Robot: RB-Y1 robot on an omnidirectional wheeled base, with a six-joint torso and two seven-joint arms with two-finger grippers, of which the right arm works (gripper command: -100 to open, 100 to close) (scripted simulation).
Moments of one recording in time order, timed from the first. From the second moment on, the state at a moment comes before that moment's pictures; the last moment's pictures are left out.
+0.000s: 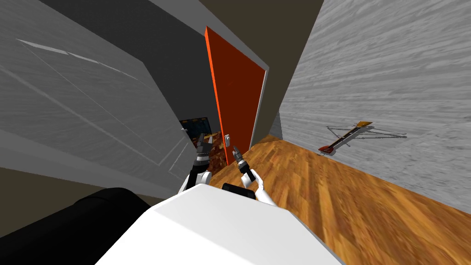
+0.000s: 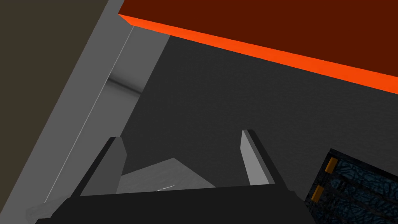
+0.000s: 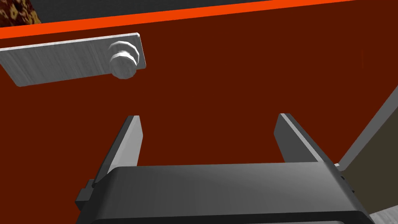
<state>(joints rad) -0.13 -0.12 0.69 -1.37 -0.11 -0.39 -0.13</state>
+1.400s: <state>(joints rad) -0.28 -0.12 0.85 -1.14 -0.12 -0.36 -0.18</state>
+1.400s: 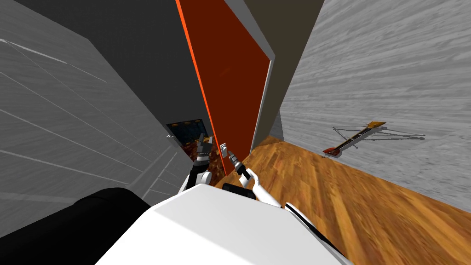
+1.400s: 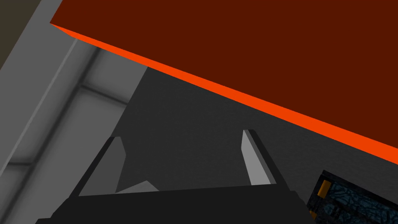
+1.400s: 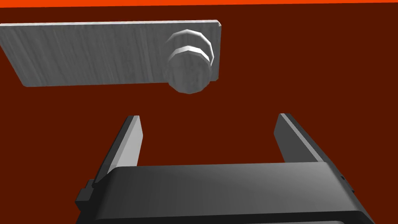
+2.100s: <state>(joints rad) -0.28 -0.09 0.83 -1.11 -0.11 -0.37 -0.17</state>
